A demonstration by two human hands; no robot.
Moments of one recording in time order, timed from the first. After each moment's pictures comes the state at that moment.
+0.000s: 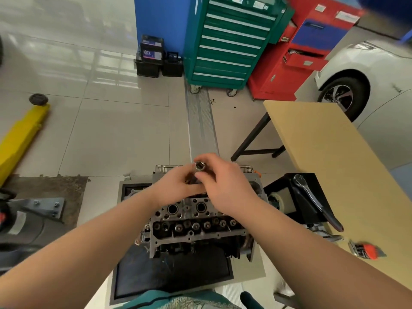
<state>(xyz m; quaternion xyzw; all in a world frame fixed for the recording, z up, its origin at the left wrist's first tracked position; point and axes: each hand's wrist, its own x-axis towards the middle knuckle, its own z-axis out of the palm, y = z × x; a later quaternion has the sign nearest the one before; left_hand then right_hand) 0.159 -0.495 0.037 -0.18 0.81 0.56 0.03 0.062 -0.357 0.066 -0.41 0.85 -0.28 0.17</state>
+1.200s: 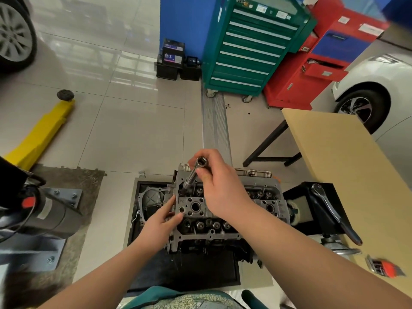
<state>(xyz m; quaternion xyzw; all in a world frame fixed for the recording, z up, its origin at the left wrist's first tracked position) 0.268 -0.490 -0.113 -0.37 0.64 0.67 0.00 0.119 -0.405 0.071 -0.43 0.82 -0.33 0.19</state>
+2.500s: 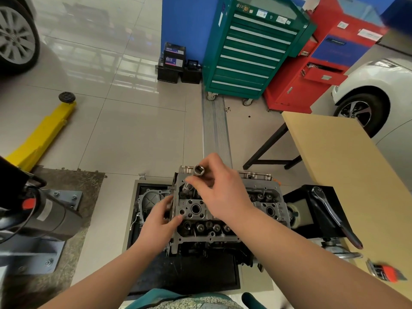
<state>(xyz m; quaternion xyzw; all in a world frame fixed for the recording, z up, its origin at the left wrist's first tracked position) 0.268 -0.491 -0.112 -0.36 0.67 0.64 -0.08 0.114 -0.403 0.055 -0.45 0.81 -0.34 0.13</state>
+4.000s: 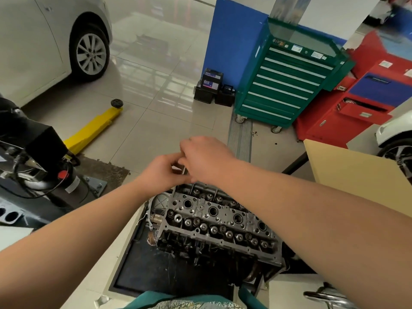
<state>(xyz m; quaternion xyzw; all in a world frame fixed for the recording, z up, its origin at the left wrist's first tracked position) 0.216 -0.517 0.011 -0.26 0.81 0.49 -0.19 0.083 -0.436 0.118 -0.70 0.71 0.02 0.02</state>
